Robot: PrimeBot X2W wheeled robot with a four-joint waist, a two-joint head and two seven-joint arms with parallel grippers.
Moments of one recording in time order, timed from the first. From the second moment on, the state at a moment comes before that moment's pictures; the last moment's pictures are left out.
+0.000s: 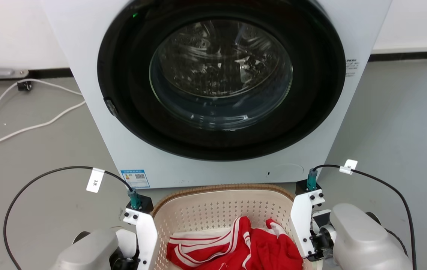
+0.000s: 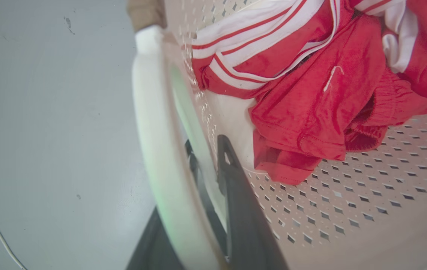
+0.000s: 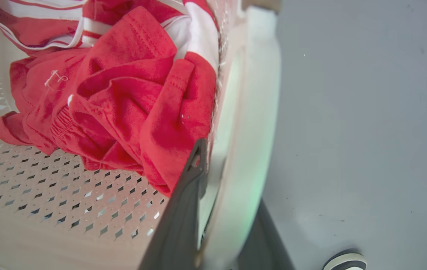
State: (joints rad) left arm -0.65 0.40 -1.24 0.86 -1.17 -0.13 0.49; right arm -0.69 -0.03 0.52 1.21 0.42 0.13 0.73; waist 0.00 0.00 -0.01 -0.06
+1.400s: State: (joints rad) left arm -0.68 0.43 -1.27 0.81 -1.24 -0.13 0.57; right arm -0.73 -0.04 0.60 1.25 0.54 0.13 0.79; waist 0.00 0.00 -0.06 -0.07
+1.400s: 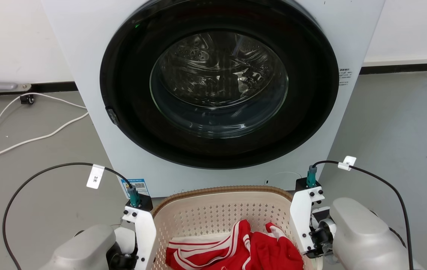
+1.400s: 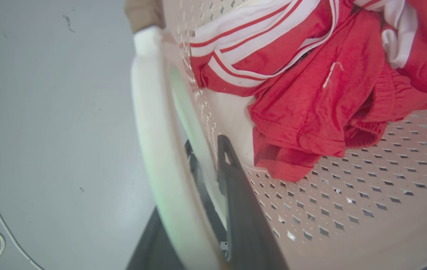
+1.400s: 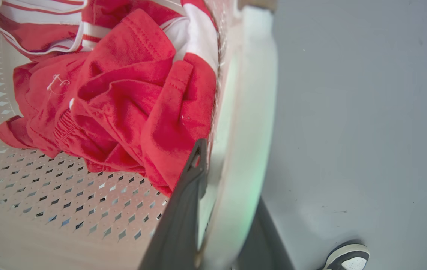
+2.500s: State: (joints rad) left arm -0.69 0.43 -1.28 0.82 -1.24 -0.13 0.59; right arm -0.73 -0.04 0.63 1.26 0.58 0.13 0.78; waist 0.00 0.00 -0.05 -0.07
